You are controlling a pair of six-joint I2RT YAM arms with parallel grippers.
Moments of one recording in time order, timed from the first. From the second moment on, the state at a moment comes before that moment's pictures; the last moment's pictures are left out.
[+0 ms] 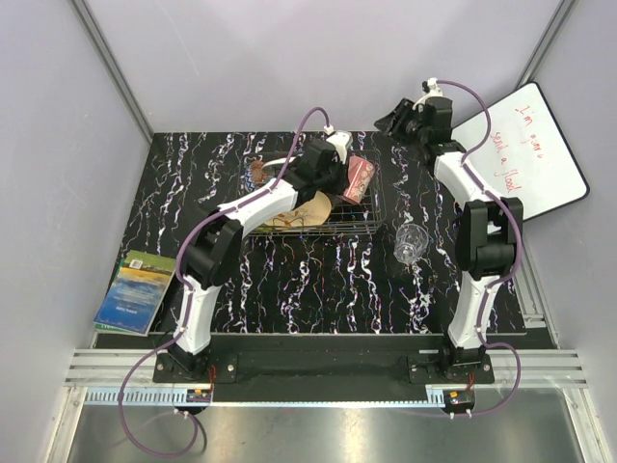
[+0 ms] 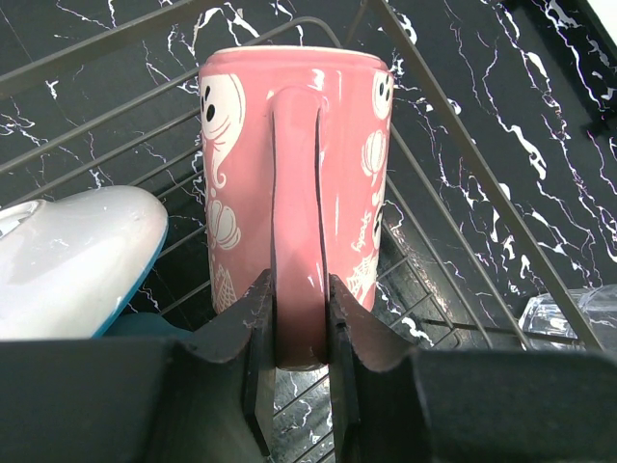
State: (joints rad) left arm -0.64 2.12 1.71 -0.14 0.07 -0.23; right arm 0.11 2.01 1.68 0.08 -0.31 0.57
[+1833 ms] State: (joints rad) left arm -0.67 2.16 1.83 -0.27 0.04 -0.24; right arm 0.16 2.10 1.68 -0.12 -0.49 0.53
